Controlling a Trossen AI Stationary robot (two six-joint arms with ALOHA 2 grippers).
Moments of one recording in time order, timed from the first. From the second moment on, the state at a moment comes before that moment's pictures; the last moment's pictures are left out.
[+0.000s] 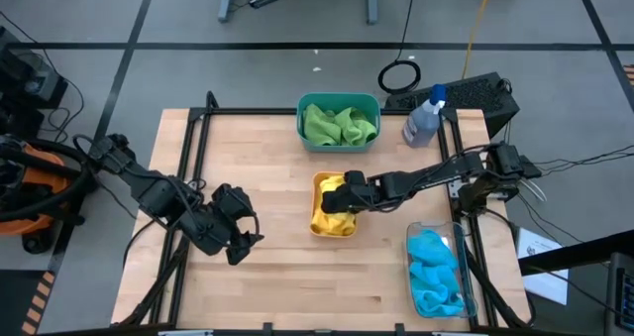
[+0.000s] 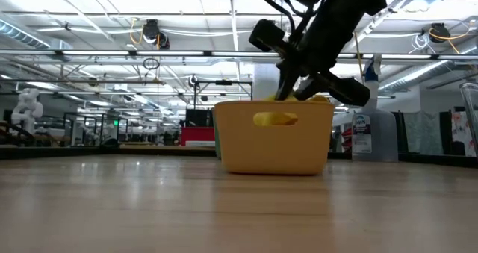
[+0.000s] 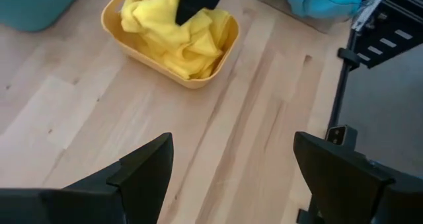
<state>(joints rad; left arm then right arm) -0.60 1.36 1.53 -1.16 -0.41 -0.95 0.11 1.69 1.09 -0.40 0.20 1.51</state>
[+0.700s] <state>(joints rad) -0.70 1.36 1.53 -1.16 -0.60 -1.09 0.12 1.48 1.09 -0.41 0.09 1.42</state>
